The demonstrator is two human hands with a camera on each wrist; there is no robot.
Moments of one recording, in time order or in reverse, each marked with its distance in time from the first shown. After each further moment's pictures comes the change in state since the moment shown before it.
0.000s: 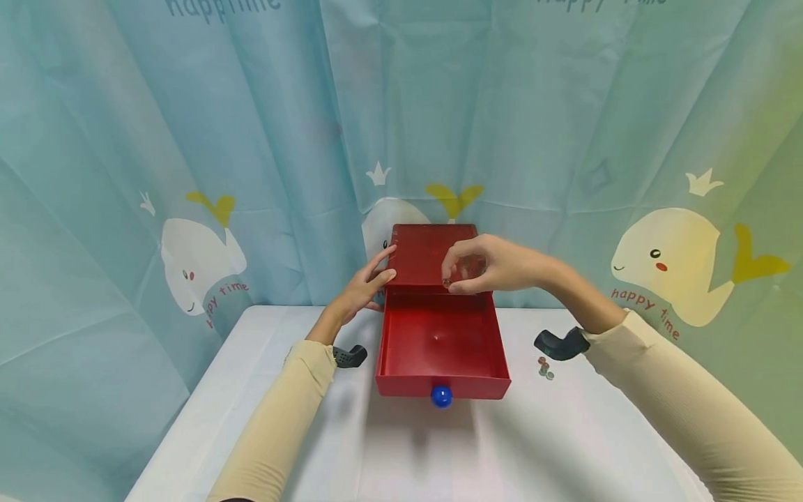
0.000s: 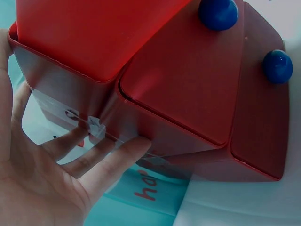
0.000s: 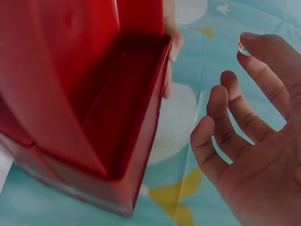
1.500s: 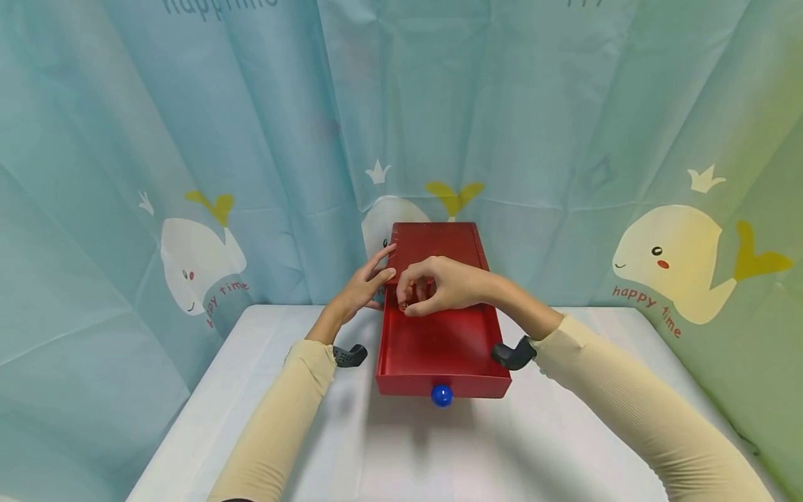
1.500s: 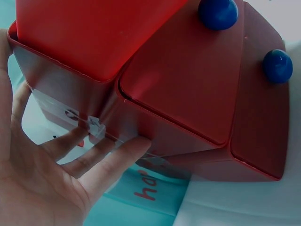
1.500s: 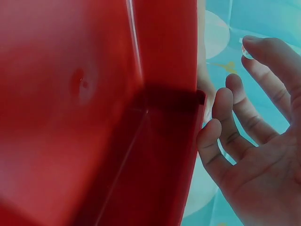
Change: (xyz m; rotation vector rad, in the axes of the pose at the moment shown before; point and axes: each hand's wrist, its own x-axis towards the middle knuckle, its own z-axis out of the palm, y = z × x) left_hand 0.001 0.001 0.001 0.011 0.010 -0.022; right_hand 0.048 -0.001 0.052 0.001 -0.061 -0.104
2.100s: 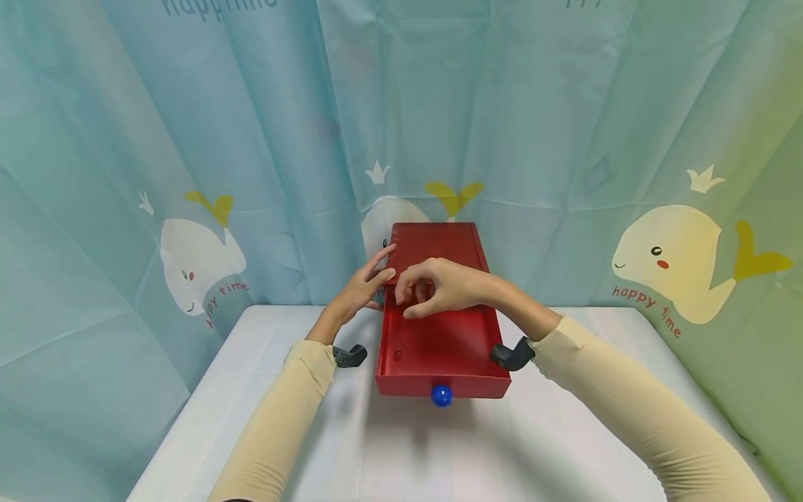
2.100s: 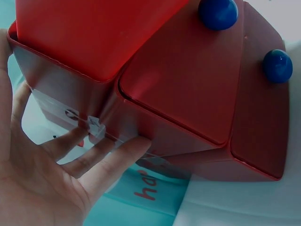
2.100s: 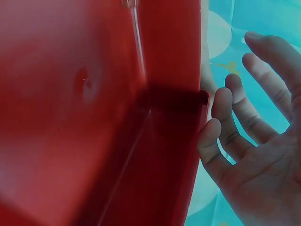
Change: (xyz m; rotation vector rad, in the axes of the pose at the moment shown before) left_hand 0.001 0.000 0.000 0.005 0.002 -0.002; right_hand 0.001 0.002 0.002 0.005 -0.004 0.003
